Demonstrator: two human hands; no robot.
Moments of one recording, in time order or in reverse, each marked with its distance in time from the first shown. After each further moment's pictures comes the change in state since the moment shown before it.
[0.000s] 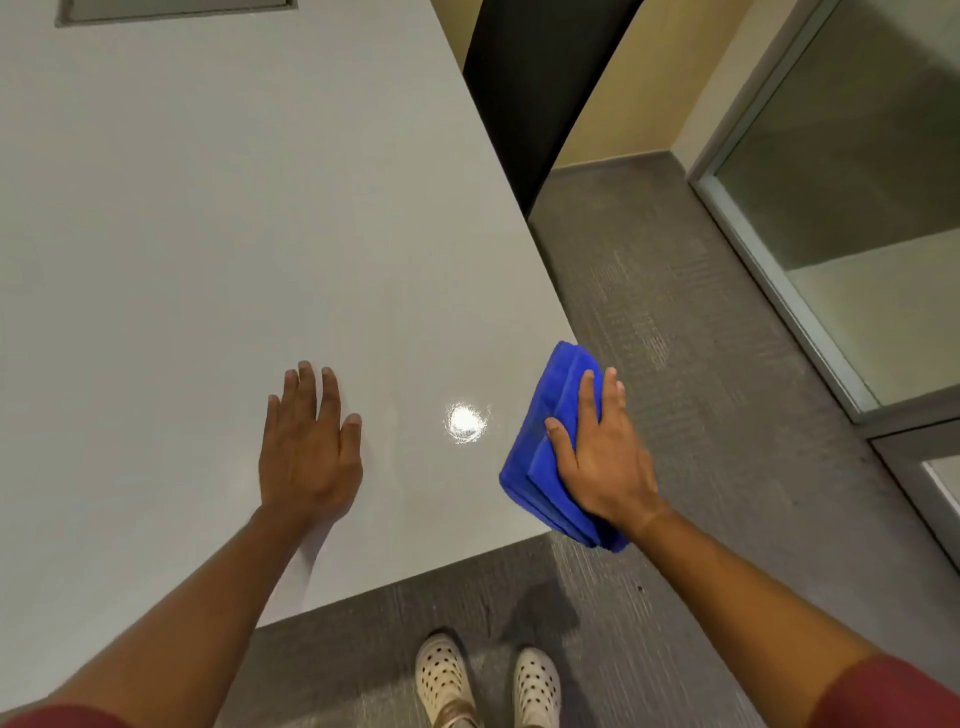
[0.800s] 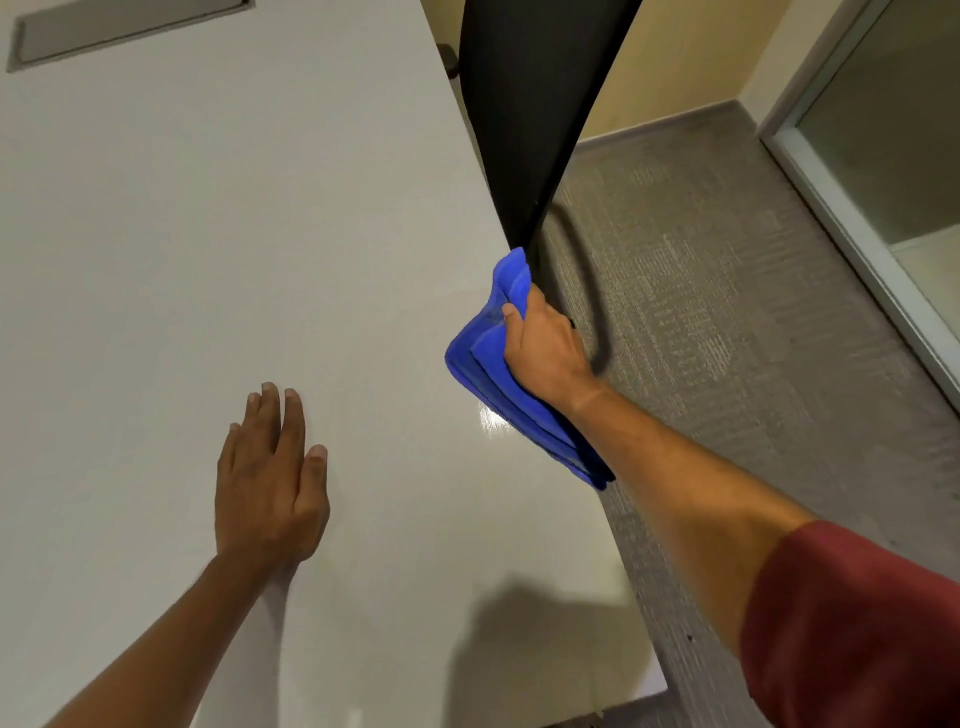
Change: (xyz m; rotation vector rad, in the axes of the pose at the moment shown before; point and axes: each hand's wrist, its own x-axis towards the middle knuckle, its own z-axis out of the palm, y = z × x) left_hand 0.099 0.022 0.005 0.085 0.064 -0.014; right_hand 0.244 -0.051 -0.035 0.407 -0.024 -0.043
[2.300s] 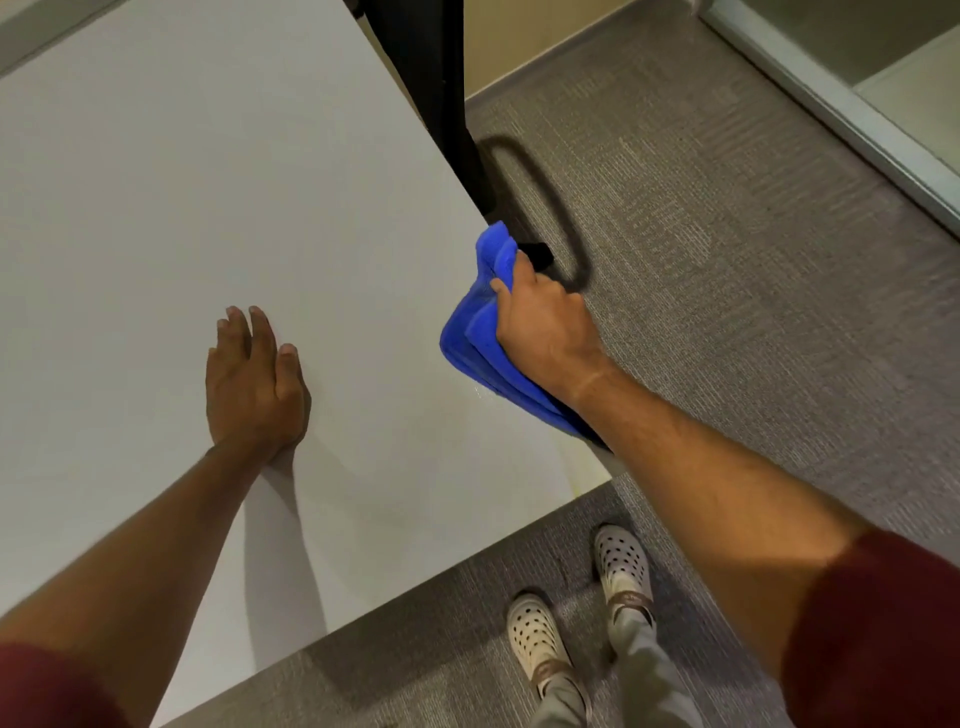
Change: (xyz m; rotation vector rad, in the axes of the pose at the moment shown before) left_hand 0.000 0.007 -0.004 0.015 0.025 0.081; right_hand -0.146 0.037 0.013 -0.278 0.182 0.032
